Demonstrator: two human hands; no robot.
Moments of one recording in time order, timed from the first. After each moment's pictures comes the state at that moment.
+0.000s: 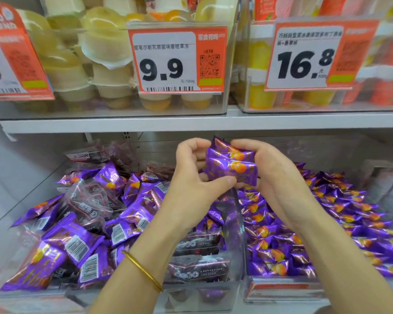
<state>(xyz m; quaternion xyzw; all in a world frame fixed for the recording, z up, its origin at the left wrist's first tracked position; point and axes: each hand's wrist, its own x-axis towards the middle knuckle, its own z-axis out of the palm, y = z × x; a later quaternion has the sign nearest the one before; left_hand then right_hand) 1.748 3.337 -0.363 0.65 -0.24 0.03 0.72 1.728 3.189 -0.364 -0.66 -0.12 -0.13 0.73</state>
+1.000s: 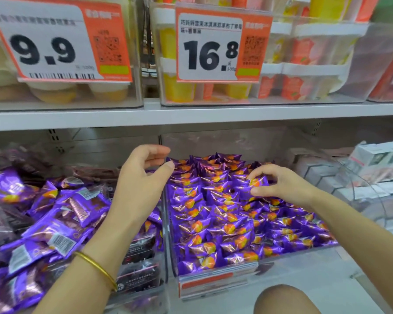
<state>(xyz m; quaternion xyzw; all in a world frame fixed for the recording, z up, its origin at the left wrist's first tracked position) 1.763 3.298 -0.376 0.75 -0.19 0.09 0.63 1.712 3.014 -0.405 -0.90 0.08 -0.03 0.42</state>
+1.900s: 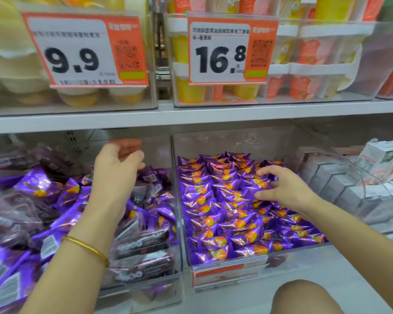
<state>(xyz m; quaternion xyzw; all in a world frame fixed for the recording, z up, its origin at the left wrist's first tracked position) 1.793 3.335 -0.372 0.70 -0.08 0.13 0.70 1.707 3.043 -0.411 -0.91 0.17 -0.09 0.37</state>
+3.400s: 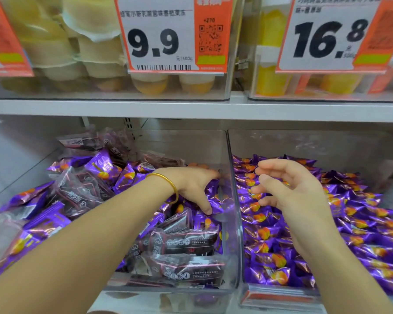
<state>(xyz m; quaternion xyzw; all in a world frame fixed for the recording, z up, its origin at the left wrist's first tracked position) 1.851 3.328 -0.396 0.92 -0.34 -0.19 0.03 1.719 3.174 -0.395 -0.71 0.06 -0.21 0.67</state>
